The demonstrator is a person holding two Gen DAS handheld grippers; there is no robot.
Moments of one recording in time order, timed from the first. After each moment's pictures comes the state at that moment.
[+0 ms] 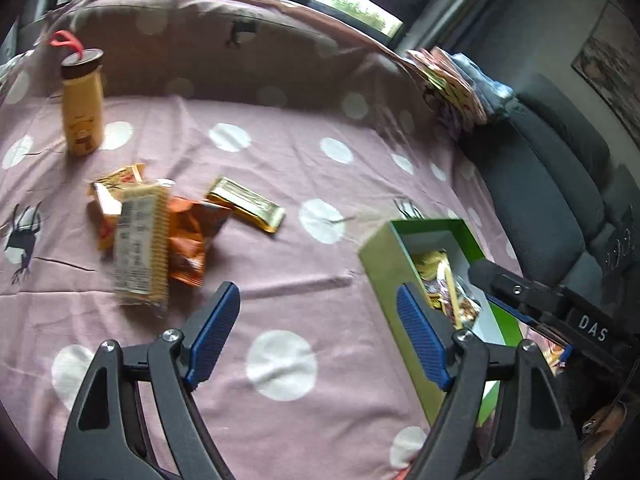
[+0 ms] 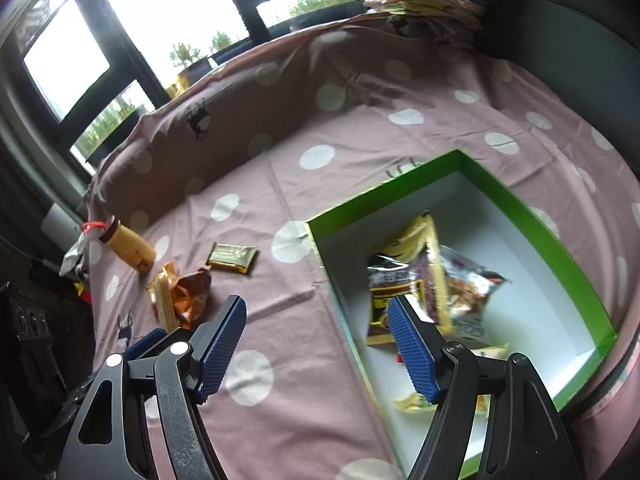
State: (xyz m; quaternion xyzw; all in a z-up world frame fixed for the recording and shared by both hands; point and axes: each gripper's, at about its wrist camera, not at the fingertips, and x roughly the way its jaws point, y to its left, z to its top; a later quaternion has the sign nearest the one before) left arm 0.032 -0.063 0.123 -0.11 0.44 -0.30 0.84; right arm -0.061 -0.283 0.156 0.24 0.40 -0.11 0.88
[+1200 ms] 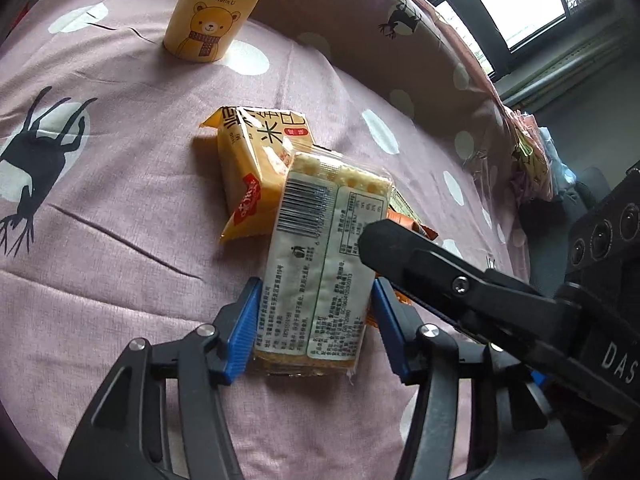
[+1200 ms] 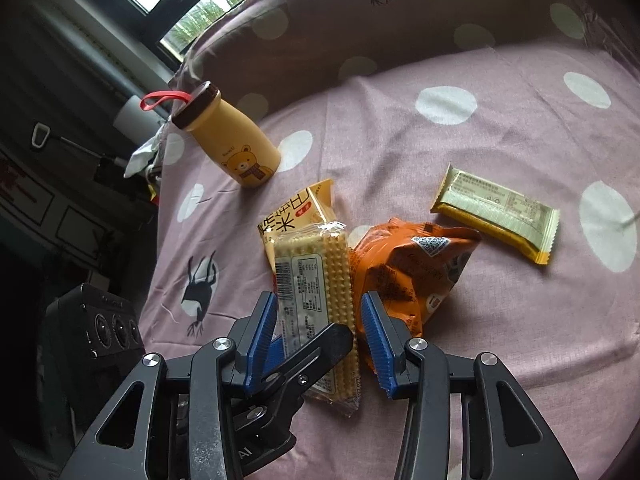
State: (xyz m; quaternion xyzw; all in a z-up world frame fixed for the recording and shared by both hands) left arm 0.108 0.028 0.025 -0.23 0.49 -0.22 0.81; right arm 0.106 -0.129 0.057 0.24 0.48 0.14 0.84
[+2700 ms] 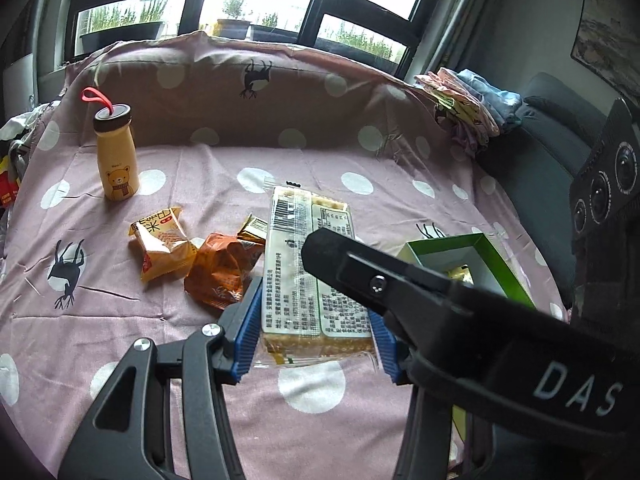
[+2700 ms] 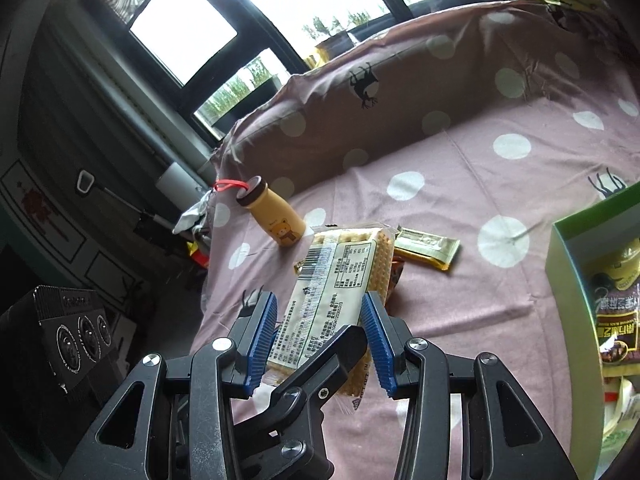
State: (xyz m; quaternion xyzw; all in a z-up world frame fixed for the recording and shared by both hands) left arm -0.002 -0.077 0.142 -0.05 0.37 -0.27 0.89; right arm -0.022 -0.199 0.152 0.27 0.35 0.11 0.89
